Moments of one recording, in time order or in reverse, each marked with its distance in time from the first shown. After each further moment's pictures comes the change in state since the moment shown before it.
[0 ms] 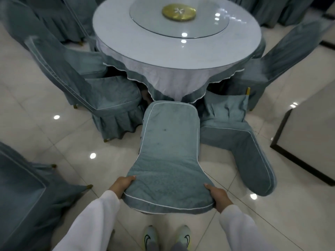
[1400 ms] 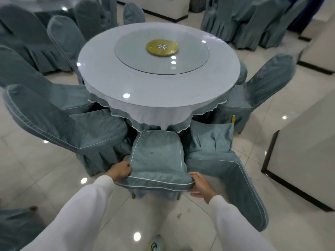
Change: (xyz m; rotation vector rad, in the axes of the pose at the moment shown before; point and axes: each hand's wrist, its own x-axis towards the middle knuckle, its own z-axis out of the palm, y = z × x) left_hand -0.013 0.298 0.038 0.864 0.121 0.492; right_hand -0.058 -0.264 0.006 -0.222 -0.220 -0.344
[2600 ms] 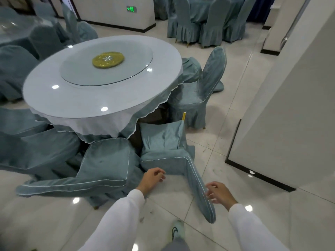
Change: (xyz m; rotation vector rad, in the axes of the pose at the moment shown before) left_hand -0.092 0.428 0.321 -0.410 -0.042 0.343; right_hand 0.020 0.169 -0.487 -0.105 0.072 -0.084
